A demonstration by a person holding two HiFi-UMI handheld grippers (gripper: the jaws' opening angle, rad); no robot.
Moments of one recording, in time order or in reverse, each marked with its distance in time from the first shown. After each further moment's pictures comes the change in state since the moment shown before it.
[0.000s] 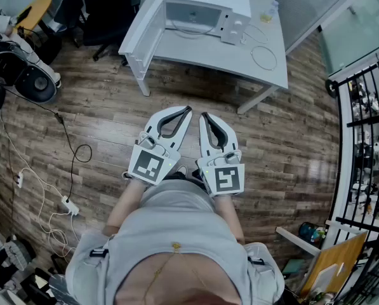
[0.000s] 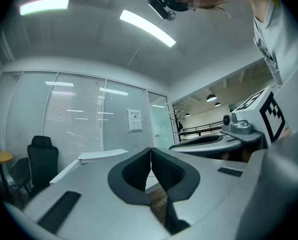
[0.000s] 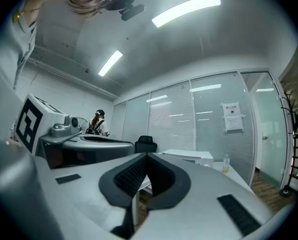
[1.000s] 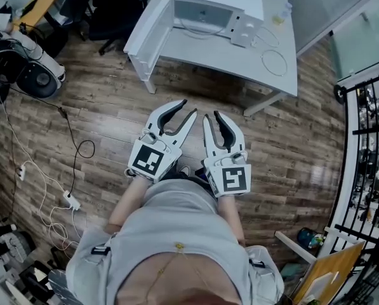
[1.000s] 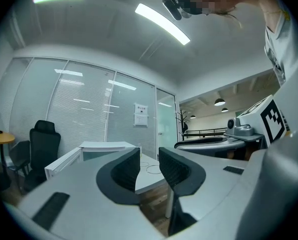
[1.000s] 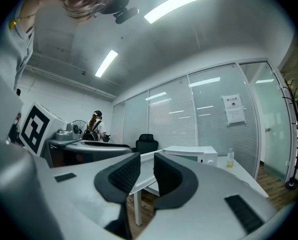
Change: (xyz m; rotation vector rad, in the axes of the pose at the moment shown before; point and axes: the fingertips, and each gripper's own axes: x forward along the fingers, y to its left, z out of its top) left arm 0.029 0.038 -0.031 -0.112 0.044 0.028; right arm 0.036 -0.026 -0.020 0.039 0.009 0.028
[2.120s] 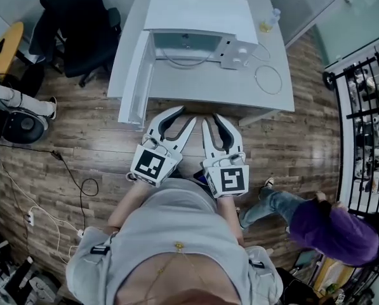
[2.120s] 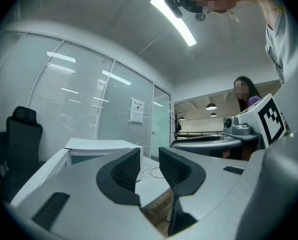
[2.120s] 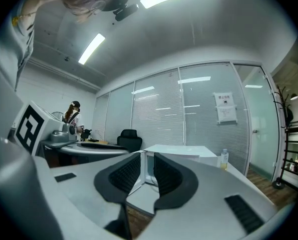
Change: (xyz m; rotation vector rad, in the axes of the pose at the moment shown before) left arm 0.134 0.136 -0.011 -0.033 0.032 -0.167; right arm 0.171 -0.081 -0.012 -0.003 0.057 -0.182
